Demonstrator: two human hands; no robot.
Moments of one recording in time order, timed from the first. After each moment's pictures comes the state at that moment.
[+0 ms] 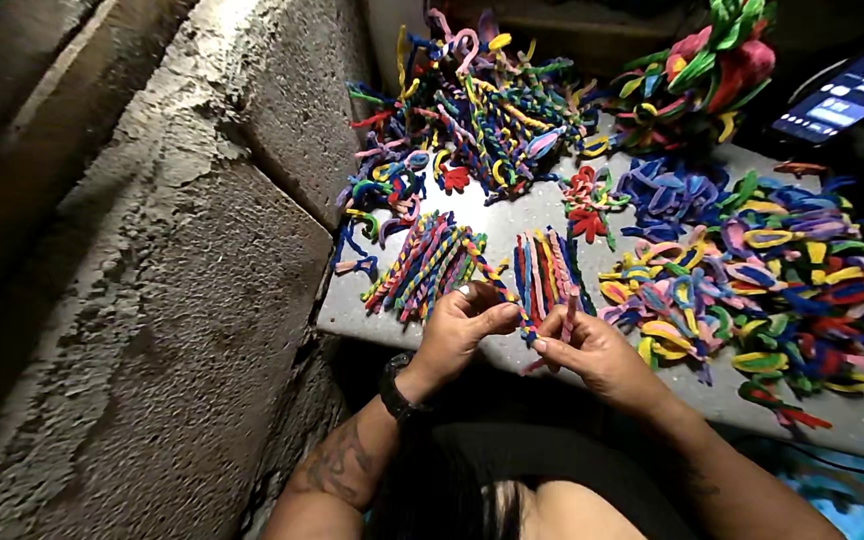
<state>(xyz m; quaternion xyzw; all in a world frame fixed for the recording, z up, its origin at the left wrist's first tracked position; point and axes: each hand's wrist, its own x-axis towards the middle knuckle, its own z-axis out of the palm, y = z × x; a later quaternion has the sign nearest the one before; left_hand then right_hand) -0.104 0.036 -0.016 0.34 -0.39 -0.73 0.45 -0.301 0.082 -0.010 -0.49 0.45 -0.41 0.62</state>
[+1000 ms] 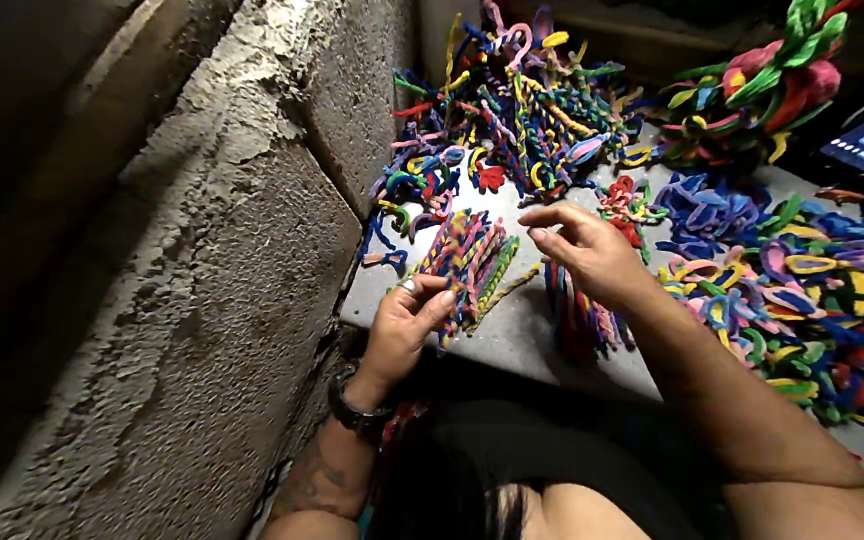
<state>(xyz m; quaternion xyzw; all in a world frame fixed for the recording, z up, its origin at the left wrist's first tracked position) -0.020 0.033 -0.015 0.40 -0.47 -0.60 0.51 -0.271 -0.031 0.020 -0.67 0.53 -0.31 0.41</state>
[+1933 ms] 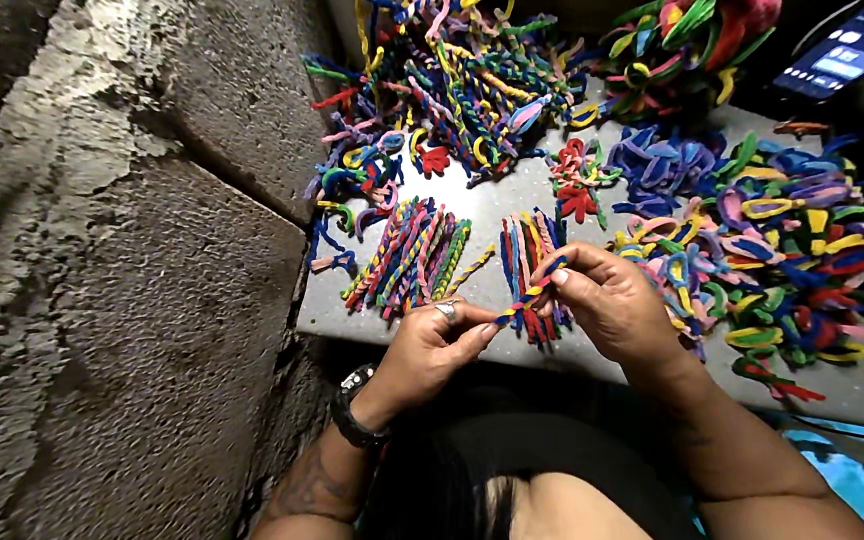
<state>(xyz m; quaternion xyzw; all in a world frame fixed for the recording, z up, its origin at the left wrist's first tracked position) -0.075 0.044 -0.005 0.32 -0.61 -0.62 0.37 -0.307 0.050 0.007 -0.52 0.39 -0.51 0.56</state>
